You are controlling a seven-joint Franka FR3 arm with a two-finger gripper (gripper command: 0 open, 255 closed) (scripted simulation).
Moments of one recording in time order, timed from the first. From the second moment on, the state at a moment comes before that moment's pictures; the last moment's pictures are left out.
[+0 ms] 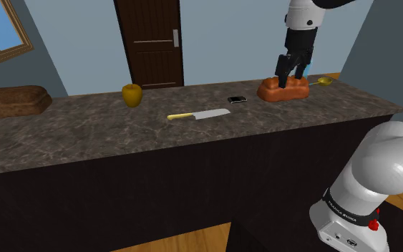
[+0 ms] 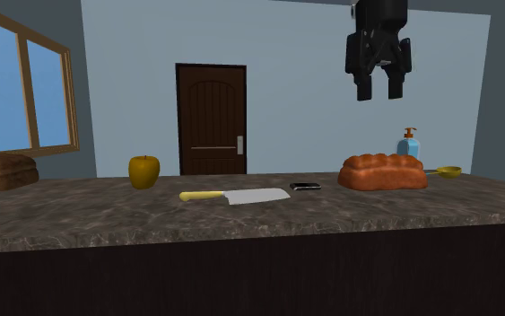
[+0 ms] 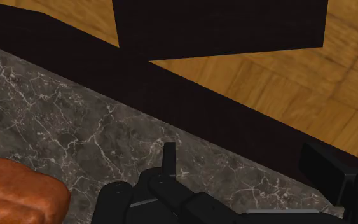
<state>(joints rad) -0.02 -0.80 0.00 -2.38 -0.09 1.54 0.07</state>
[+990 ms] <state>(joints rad) 0.09 -0.36 -0.15 -2.26 -0.12 1.88 -0.36</state>
